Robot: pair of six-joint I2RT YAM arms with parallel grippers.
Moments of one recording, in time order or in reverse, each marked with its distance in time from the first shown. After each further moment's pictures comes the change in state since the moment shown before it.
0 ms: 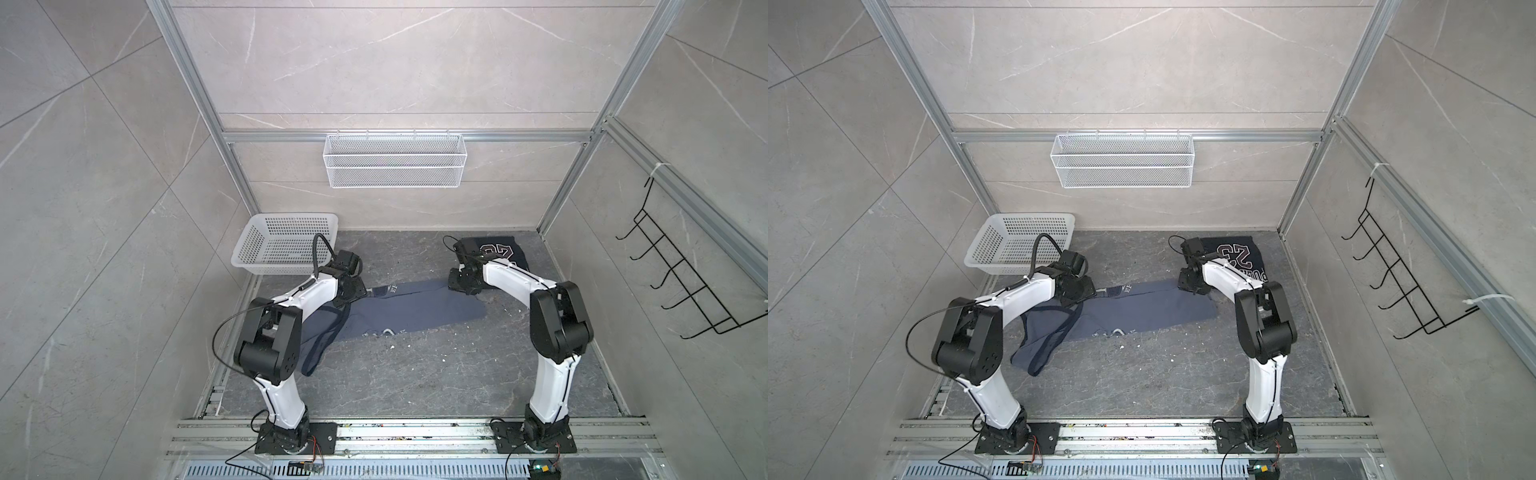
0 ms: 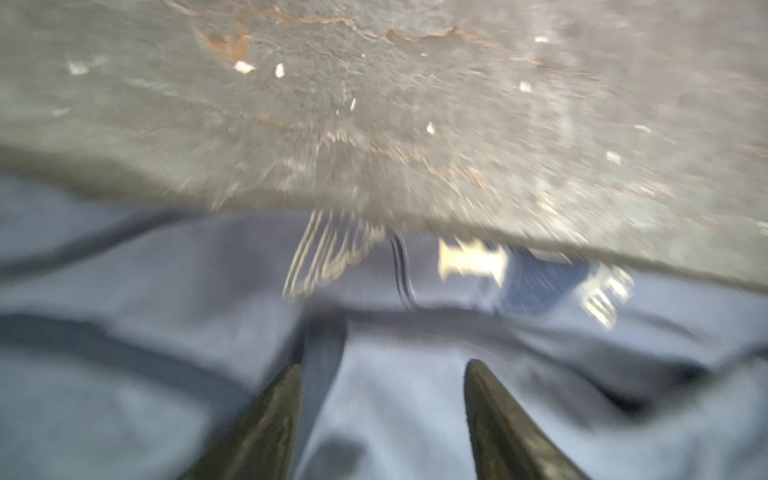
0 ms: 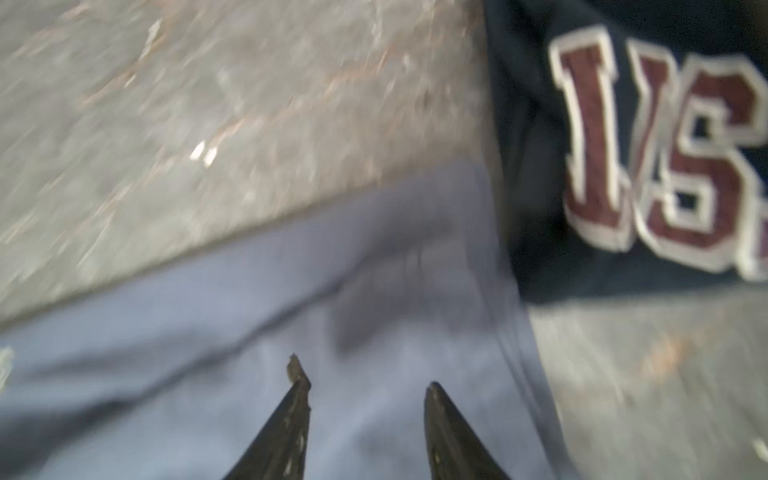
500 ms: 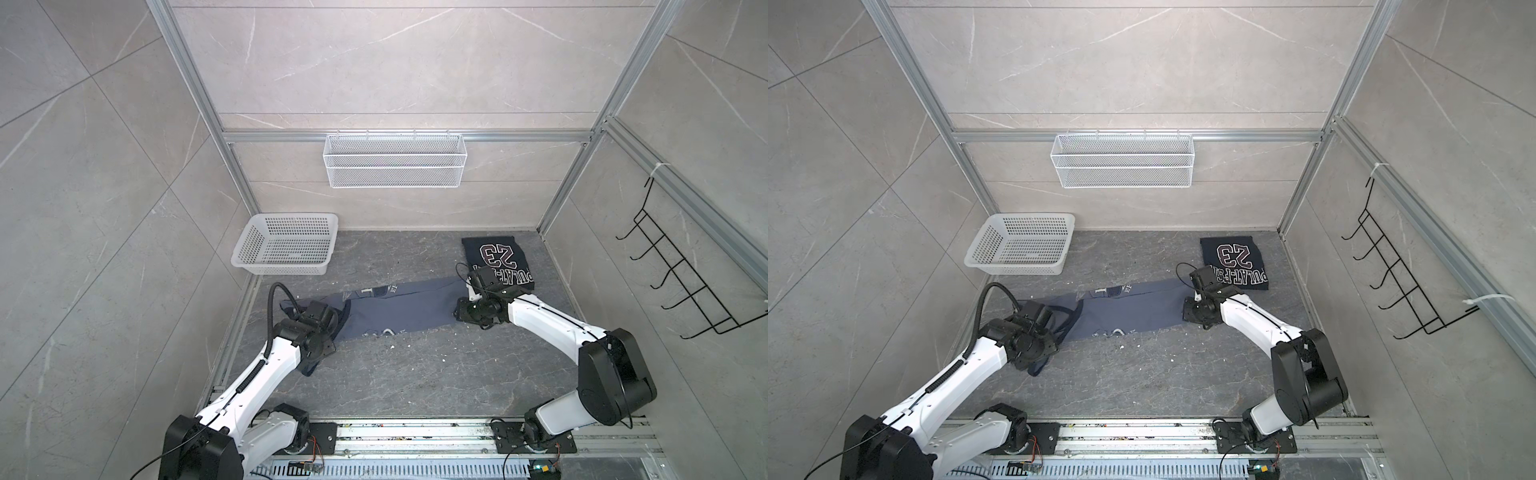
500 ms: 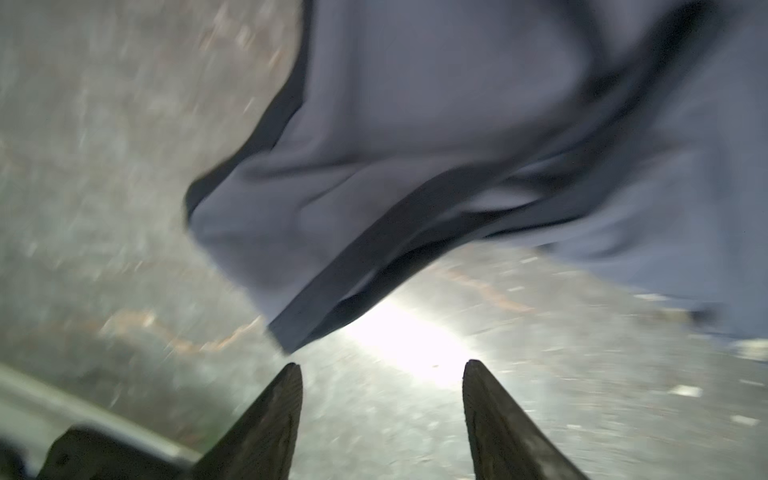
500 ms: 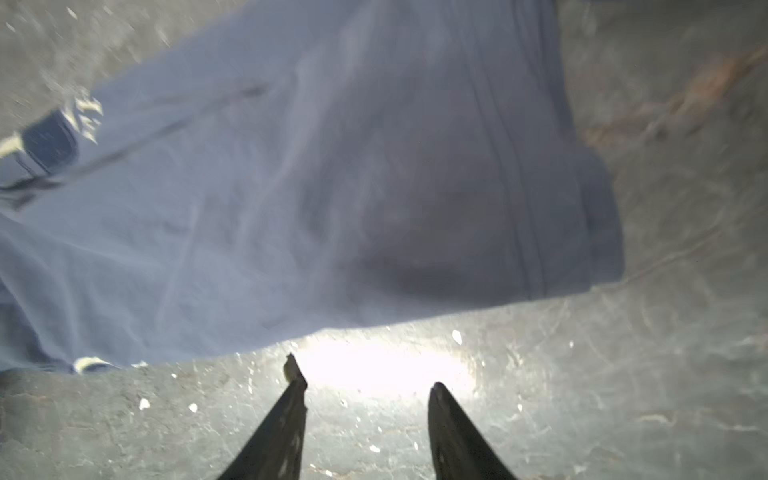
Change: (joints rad) left arm -0.021 -0.603 -0.489 -0.418 -0.176 -0.186; right arm 0.050 -0.366 -0.428 0.064 -0.136 0.028
